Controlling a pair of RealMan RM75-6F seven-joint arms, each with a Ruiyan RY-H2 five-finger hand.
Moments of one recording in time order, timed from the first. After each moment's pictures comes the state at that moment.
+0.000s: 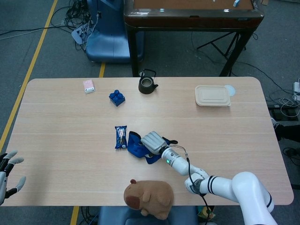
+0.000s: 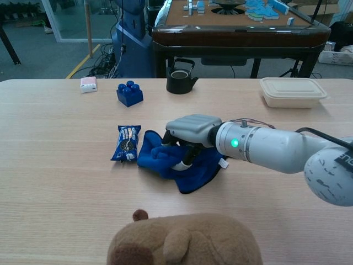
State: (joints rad) left arm 0.03 -1.13 -0.02 -1.58 1.54 1.62 0.03; right arm 0.99 -1.87 0.14 -1.04 -1.29 0.65 -0.13
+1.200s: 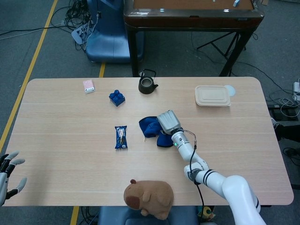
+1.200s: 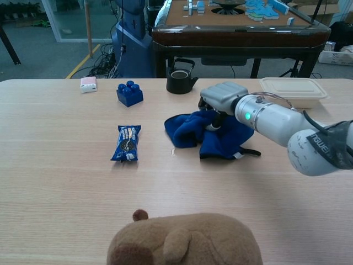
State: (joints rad) left arm 0.03 -1.13 -0.02 -1.57 1.55 1.62 0.02; right arm 1.02 -2.02 0.25 -0.63 -1.15 0.68 -0.34
